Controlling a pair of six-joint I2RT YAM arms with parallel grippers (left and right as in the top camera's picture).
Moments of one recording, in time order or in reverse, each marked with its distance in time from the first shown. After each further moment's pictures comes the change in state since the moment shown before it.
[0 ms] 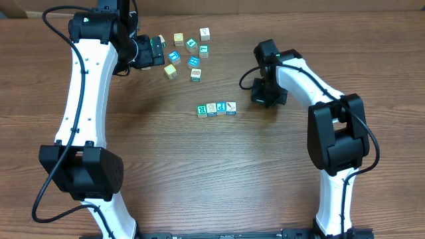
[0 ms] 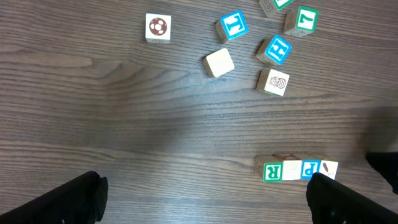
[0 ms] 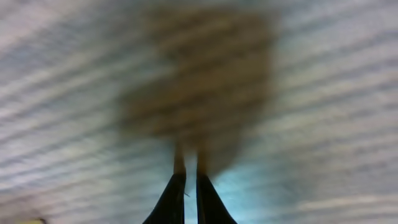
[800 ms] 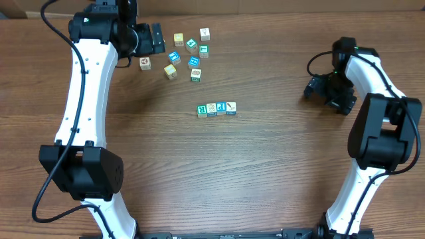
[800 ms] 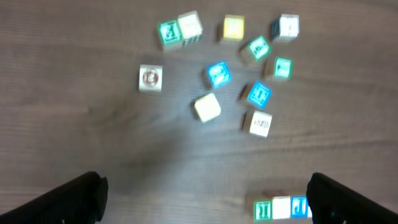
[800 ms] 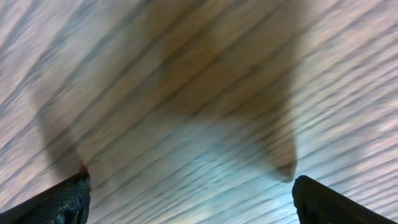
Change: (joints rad) left arm 0.000 0.000 0.000 0.141 0.000 -0.003; right arm -0.432 -0.004 0.002 -0.068 0.042 -0.050
